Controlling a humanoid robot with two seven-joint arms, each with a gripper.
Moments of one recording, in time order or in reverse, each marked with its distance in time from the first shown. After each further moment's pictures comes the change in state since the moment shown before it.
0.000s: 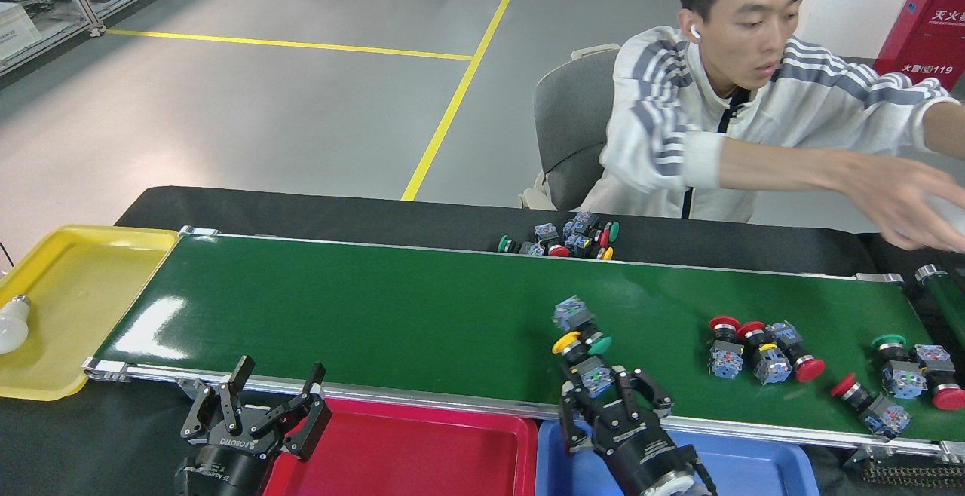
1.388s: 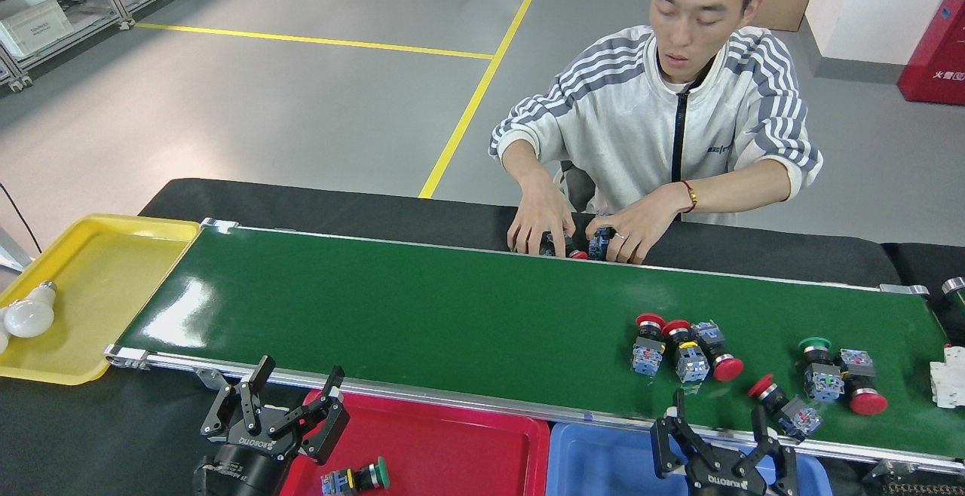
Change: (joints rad) left arm -0.008 0.003 -0.050 0.005 0.000 0.005 0.002; right arm 0.112 0.030 -0.208 0.026 0.005 0.582 -0.250
